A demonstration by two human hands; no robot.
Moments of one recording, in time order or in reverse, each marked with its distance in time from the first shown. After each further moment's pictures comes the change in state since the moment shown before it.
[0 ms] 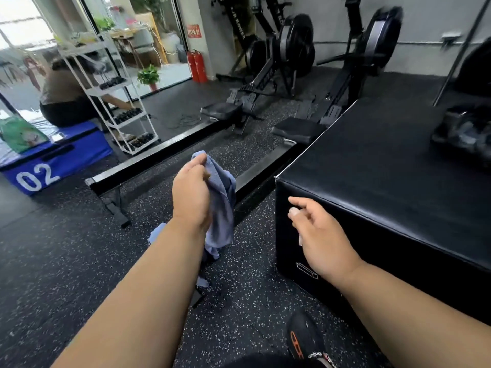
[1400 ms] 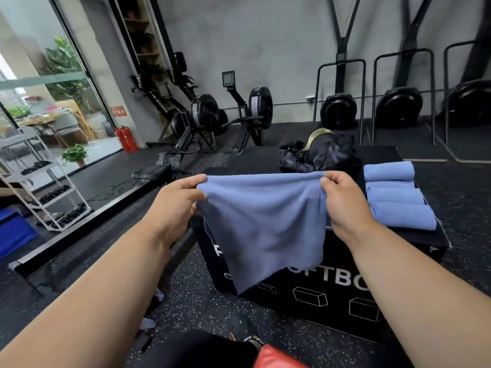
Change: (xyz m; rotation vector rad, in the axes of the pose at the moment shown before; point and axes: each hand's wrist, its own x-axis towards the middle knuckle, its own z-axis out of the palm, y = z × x) left_hand -0.318 0.121 0.122 0.241 -0.558 0.007; right_hand -0.228 -0.067 -0.301 0.331 0.667 -0.040
